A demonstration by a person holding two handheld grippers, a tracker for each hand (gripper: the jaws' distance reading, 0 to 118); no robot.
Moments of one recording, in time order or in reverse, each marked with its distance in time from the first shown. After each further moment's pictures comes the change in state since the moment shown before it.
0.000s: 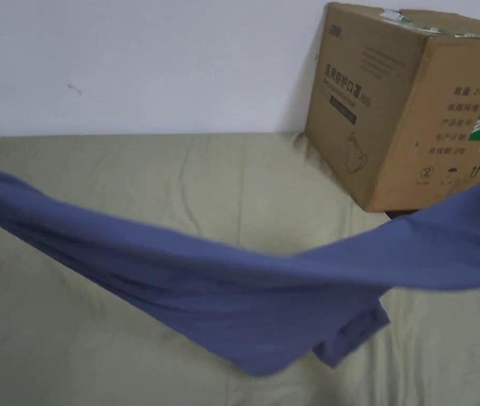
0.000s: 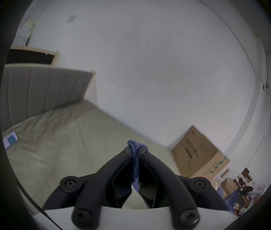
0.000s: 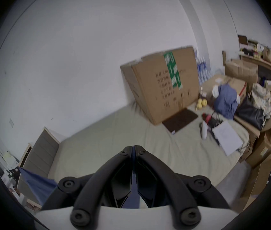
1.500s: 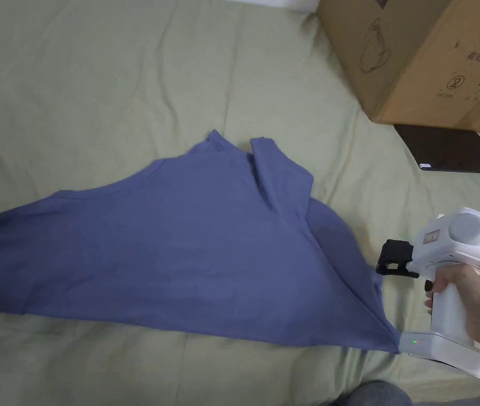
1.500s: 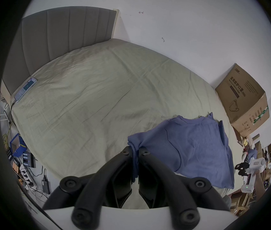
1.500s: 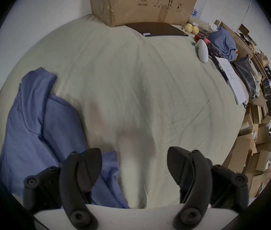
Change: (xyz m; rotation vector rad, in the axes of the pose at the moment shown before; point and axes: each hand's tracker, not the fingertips) left arm -0.090 -0.246 -0.043 -0.597 0.356 -0.105; right arm 0.064 -0.264 -0.283 -0.692 -0.466 0.121
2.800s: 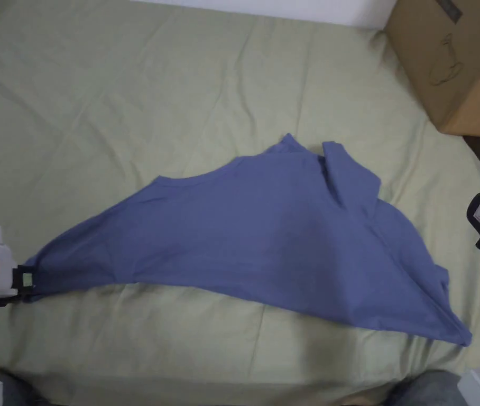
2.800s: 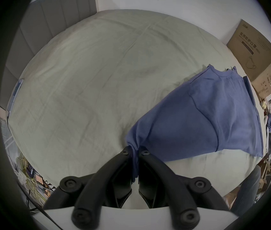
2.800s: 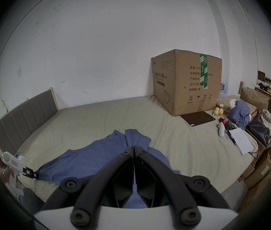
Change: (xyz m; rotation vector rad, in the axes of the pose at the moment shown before) left arm -0.026 -0.023 -0.076 -0.275 0.112 -0.222; right arm -0.051 -0.142 0.233 0.777 0.411 0.206
